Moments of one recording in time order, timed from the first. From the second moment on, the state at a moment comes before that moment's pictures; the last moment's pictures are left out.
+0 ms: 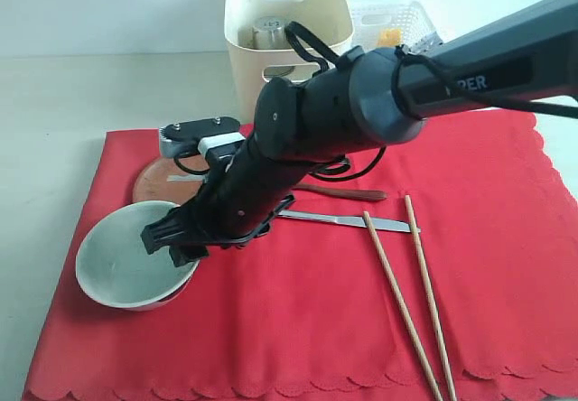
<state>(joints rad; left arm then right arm) -0.01 0.01 0.00 0.04 0.26 0.03 0.81 2.10 -1.29 0.62 0.48 -0.25</state>
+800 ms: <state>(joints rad) -0.01 0.01 0.00 0.04 0.26 0.03 0.78 2.00 -1.30 0.71 0.48 -0.25</state>
